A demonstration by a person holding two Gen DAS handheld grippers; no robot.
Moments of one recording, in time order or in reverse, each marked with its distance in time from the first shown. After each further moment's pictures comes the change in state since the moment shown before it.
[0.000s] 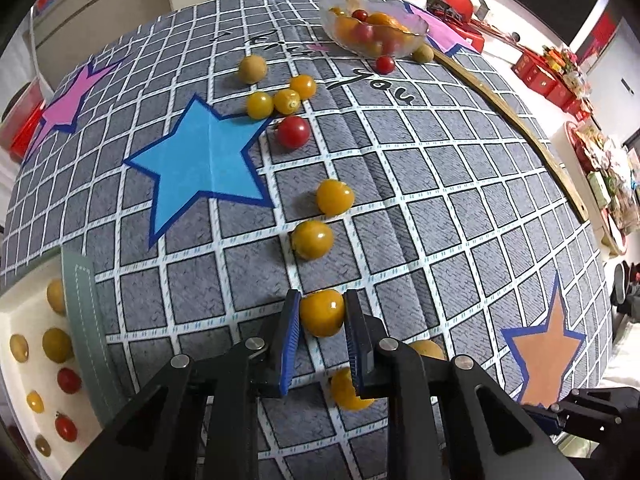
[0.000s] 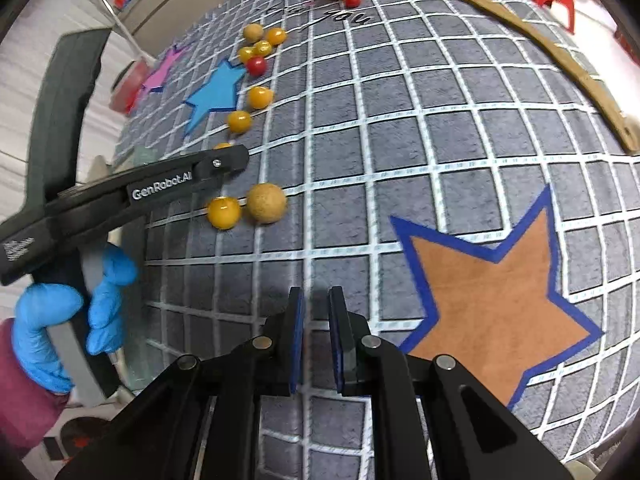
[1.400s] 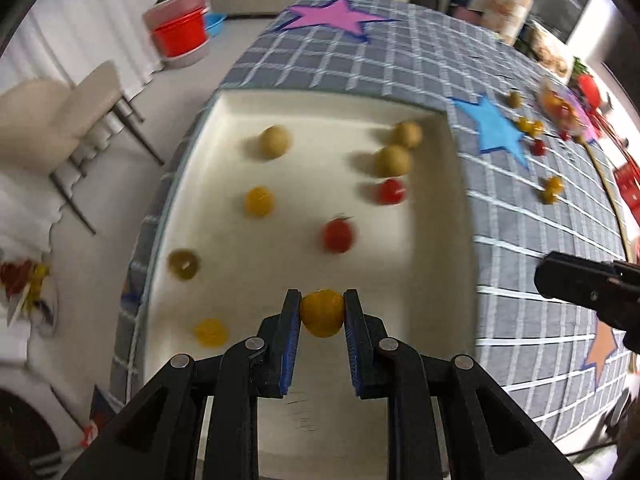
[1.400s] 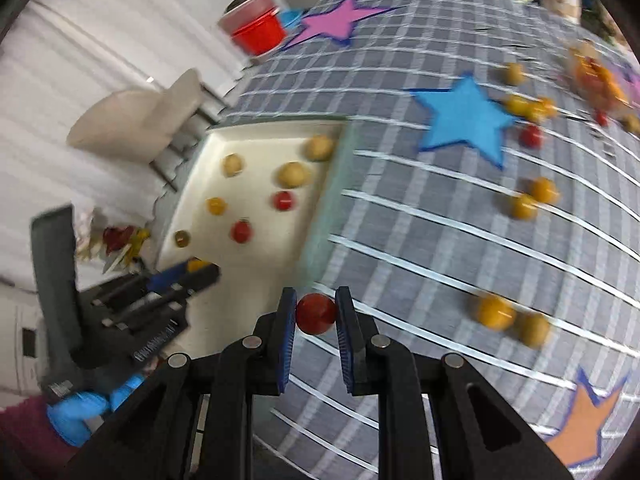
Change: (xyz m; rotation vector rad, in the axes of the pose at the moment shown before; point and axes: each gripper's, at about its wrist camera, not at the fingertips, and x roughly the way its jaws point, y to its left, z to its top) left arm -0.099 0.171 -0.148 -0.461 -0.023 0.248; right arm 0.044 0.199 0.028 -0.415 0.122 0.124
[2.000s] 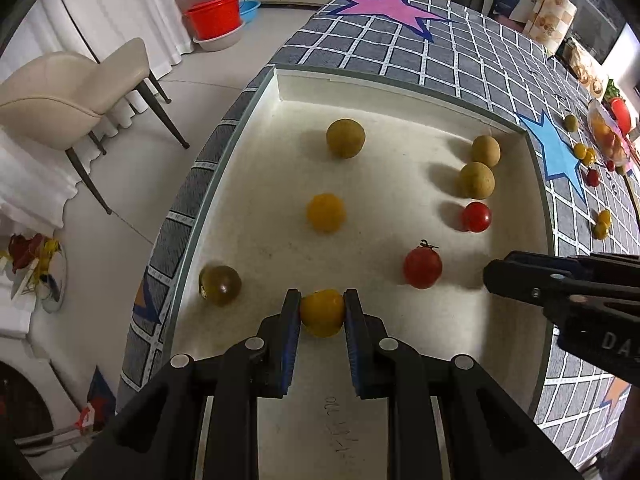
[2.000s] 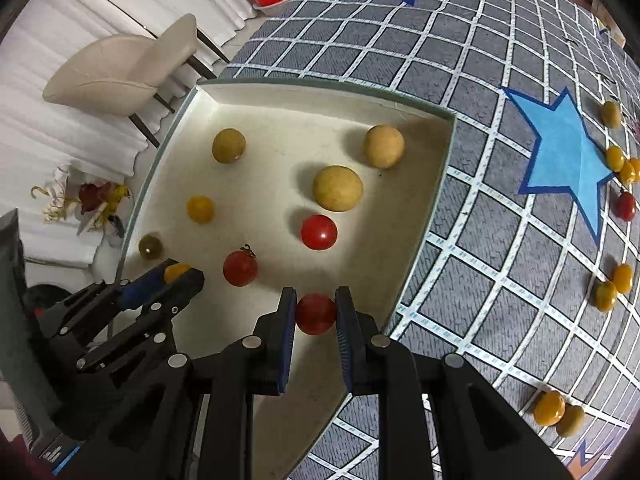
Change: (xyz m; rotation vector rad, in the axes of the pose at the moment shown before) left arm 0.031 0.032 0.011 -0.081 0.014 0.061; right arm 0.089 0.040 0.049 -0.096 0.159 -0.103
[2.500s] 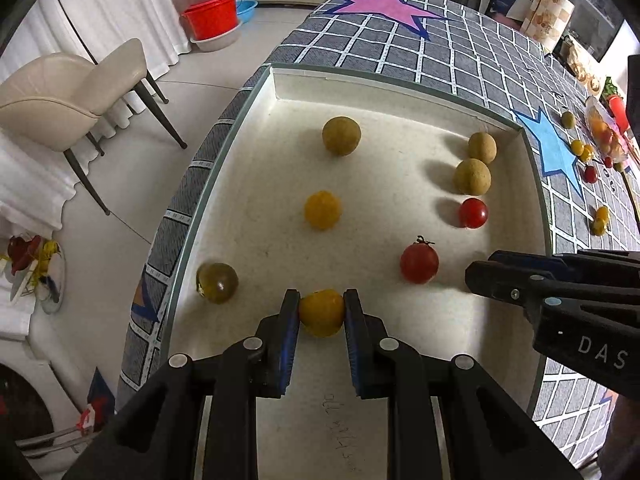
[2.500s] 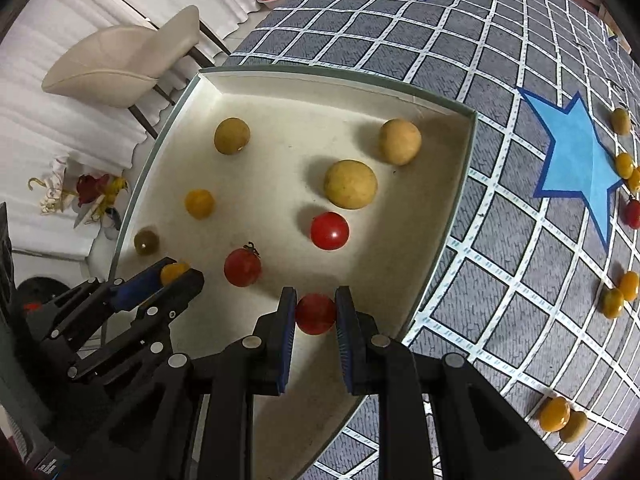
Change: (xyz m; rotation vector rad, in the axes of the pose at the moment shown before) left arm -0.001 -0.001 0.000 0.004 0.006 -0.007; right arm 0.013 0.008 0.005 -0.016 0.015 0.001
